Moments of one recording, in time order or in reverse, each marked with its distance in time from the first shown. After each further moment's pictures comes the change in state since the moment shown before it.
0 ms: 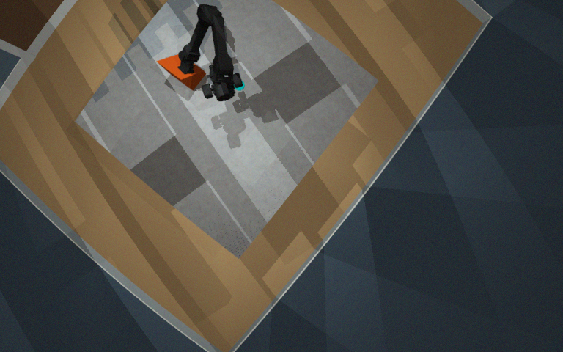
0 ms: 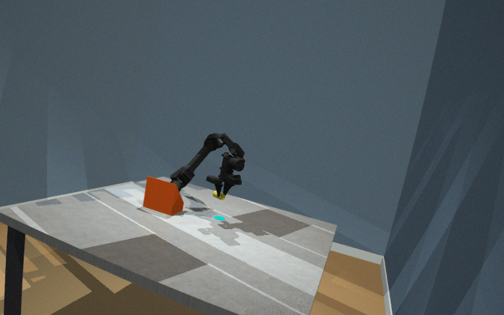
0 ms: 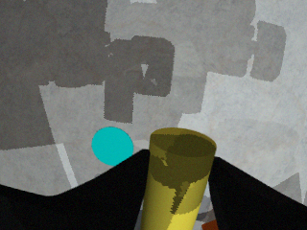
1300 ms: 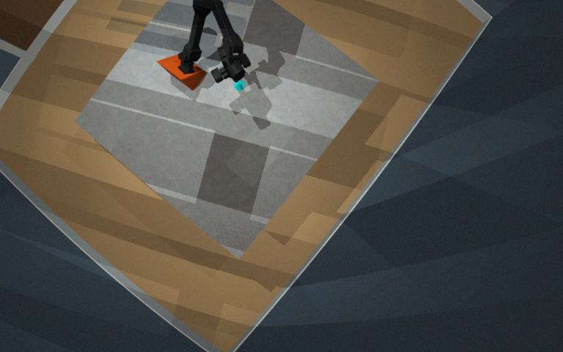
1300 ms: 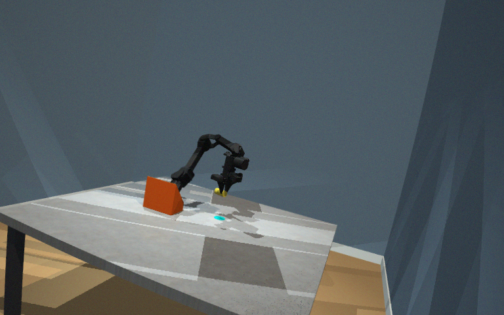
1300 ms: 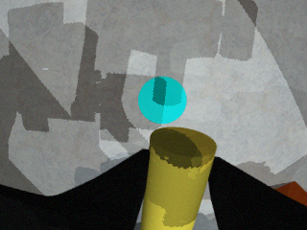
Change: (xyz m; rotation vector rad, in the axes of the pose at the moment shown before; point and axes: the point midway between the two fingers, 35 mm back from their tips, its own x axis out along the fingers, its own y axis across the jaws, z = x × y) arm 0.004 0.065 -0.071 -0.167 0.014 -0.015
